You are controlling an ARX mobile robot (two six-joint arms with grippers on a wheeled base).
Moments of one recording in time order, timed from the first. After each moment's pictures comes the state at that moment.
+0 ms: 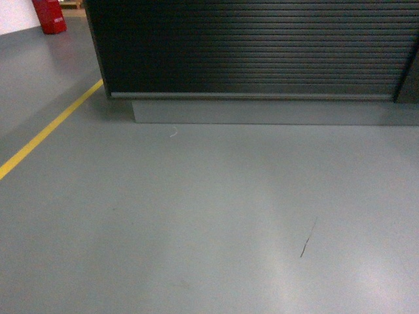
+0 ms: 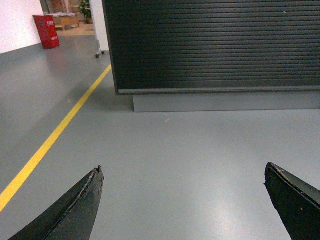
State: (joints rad) left arm 0.00 0.01 0.01 0.00 0.00 0.00; right arm 0.00 0.01 0.01 0.00 0.00 0.00
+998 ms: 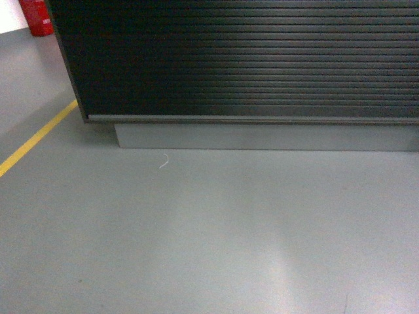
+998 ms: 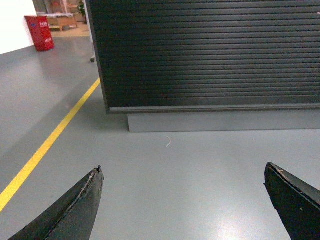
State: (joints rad) left arm 0.00 0.01 0.01 0.00 0.00 0.00; right arm 0.00 0.01 0.01 -0.01 0.00 0.00
